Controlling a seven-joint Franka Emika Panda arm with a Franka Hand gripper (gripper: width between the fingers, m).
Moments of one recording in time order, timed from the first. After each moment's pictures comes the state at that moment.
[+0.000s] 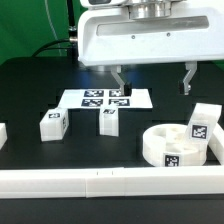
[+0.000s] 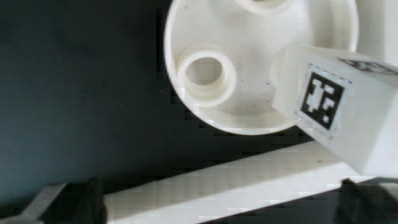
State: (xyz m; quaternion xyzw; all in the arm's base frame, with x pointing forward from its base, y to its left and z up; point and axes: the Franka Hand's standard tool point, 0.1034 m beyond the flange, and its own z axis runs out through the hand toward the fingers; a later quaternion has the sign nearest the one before) arm 0.596 0.035 0.108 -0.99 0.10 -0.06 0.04
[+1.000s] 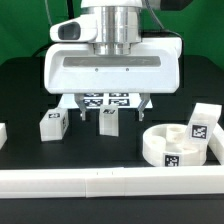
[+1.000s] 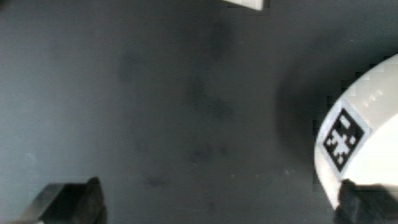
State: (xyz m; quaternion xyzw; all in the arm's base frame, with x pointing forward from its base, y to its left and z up) arm 0.558 -0.022 0.052 -1.00 0.02 -0.09 -0.01
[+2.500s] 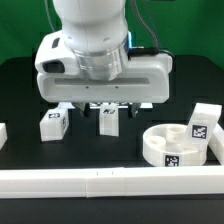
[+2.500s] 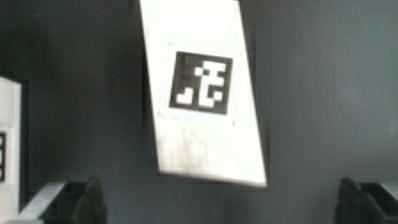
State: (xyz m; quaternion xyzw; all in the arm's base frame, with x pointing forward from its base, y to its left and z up) arm 0.510 -0.025 0.038 -0.97 0.08 0.24 0.04
